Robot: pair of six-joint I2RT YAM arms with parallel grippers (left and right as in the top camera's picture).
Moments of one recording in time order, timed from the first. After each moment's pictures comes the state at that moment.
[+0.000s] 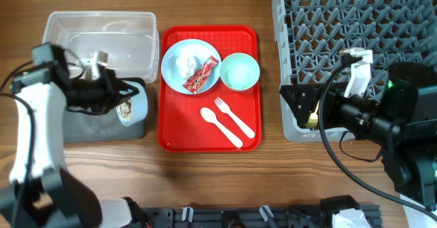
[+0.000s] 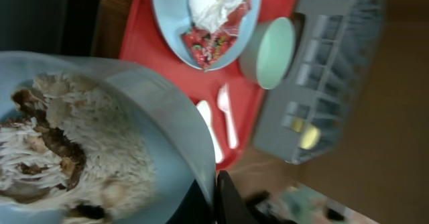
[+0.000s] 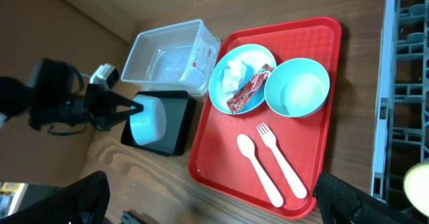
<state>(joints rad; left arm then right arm) 0.35 1.57 1.24 -1.19 0.82 -0.06 0.16 0.97 1.34 -1.03 -0.52 0.37</state>
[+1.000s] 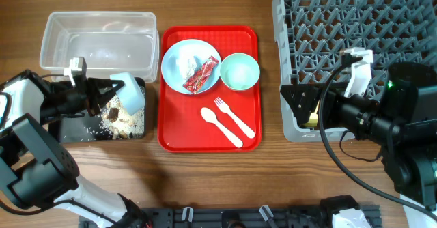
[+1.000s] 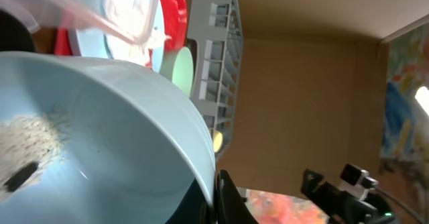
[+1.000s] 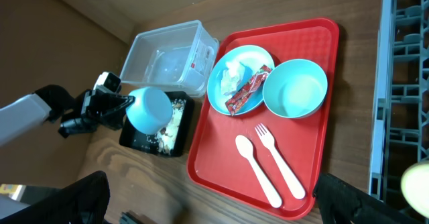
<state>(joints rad) 0.58 1.88 1.24 -1.38 1.31 0.46 0.16 0.97 1.34 -1.03 -0.52 0.37</state>
